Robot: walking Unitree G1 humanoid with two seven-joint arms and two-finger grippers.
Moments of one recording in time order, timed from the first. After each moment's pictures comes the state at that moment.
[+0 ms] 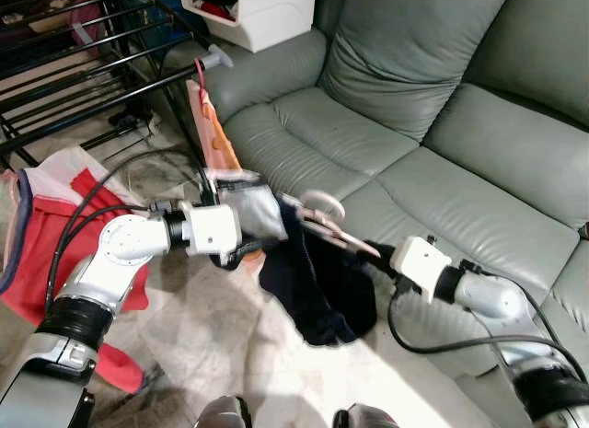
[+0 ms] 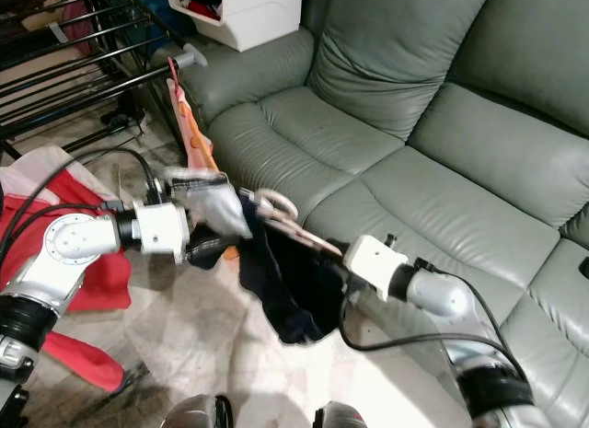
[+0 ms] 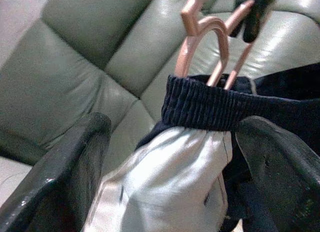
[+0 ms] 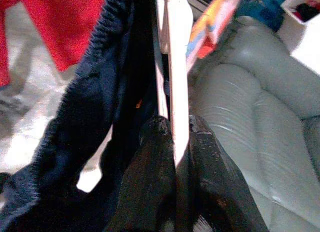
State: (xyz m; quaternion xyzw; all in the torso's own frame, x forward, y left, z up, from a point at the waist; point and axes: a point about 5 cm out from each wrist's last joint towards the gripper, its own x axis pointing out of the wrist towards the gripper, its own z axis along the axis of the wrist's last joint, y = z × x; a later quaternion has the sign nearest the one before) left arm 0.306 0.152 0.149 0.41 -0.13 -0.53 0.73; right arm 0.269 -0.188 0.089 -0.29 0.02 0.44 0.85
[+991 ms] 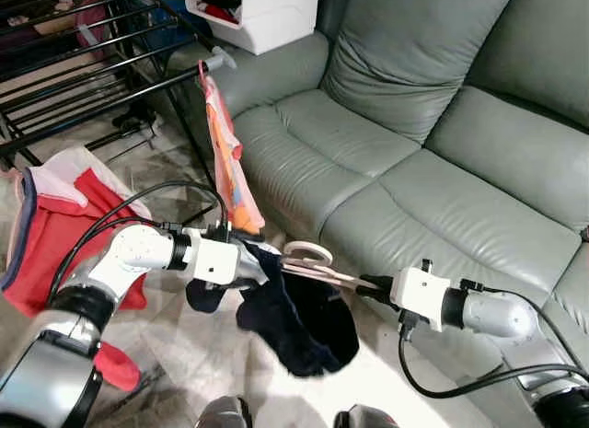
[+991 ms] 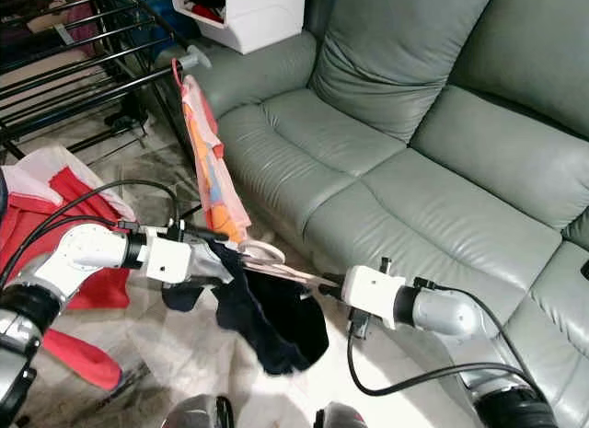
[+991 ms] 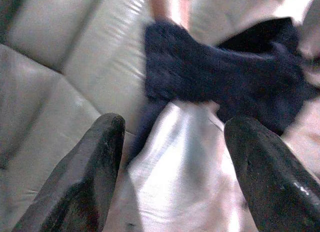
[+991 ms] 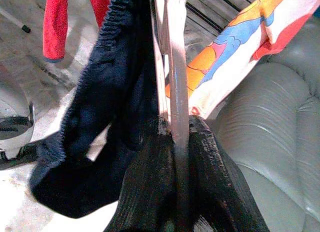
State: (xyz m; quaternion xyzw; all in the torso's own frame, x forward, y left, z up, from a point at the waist) left arm 0.309 0.168 0.110 0.46 0.00 -0.62 0.64; right arm 0.245 -0.188 0.085 -0.32 0.06 0.50 0.80
